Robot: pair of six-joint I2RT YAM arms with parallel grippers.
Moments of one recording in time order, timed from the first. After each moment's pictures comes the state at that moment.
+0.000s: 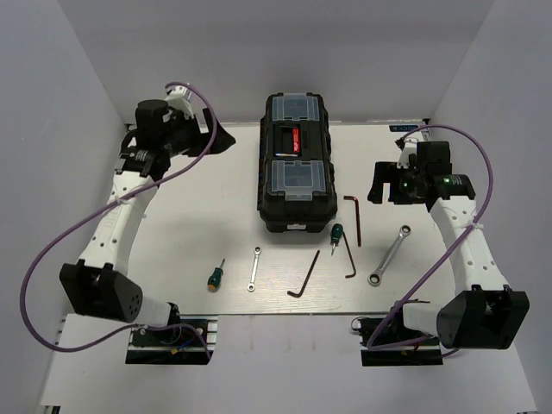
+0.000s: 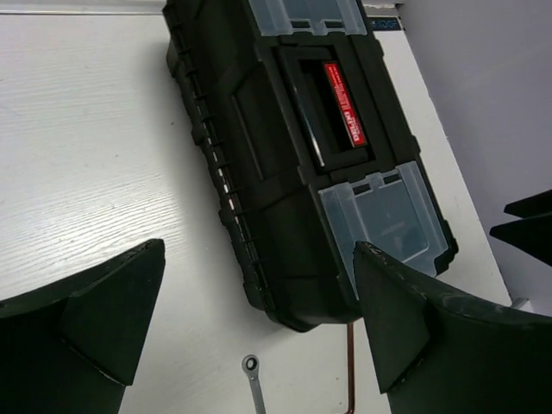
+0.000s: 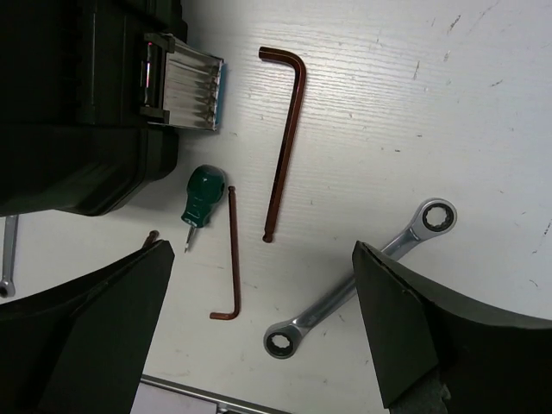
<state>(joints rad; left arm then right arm) -0.16 1.40 1.47 -0.48 0.41 -0.32 0.04 1.23 1.18 -0.82 -0.24 0.01</state>
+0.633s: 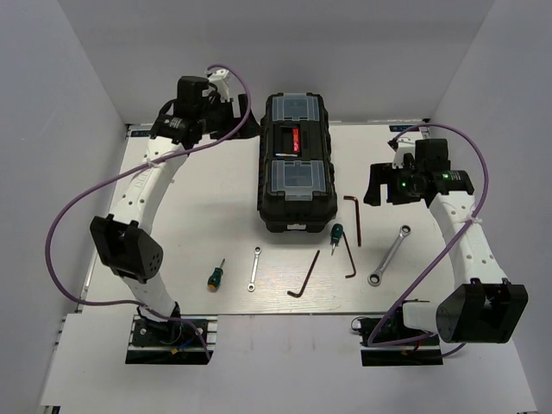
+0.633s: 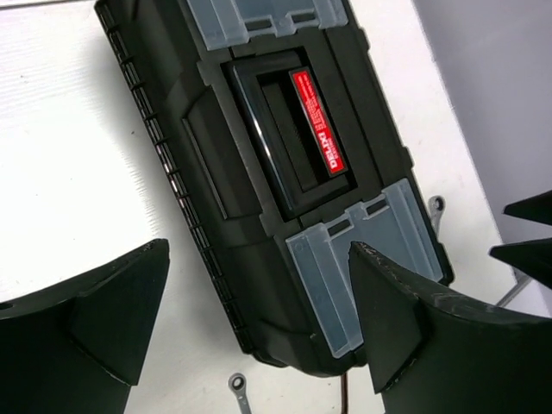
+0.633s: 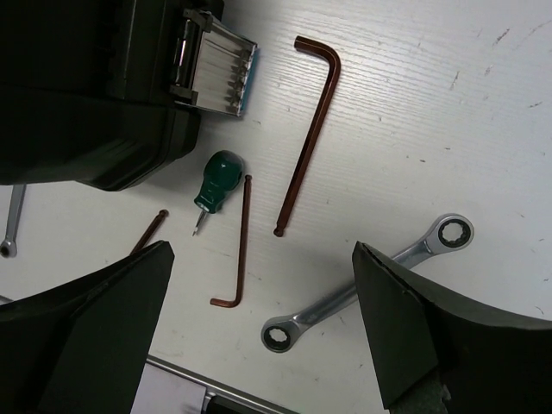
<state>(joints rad) -0.30 1.73 1.86 -0.64 0.37 -0.30 0.04 1.26 1.21 -0.86 -0.33 -0.07</state>
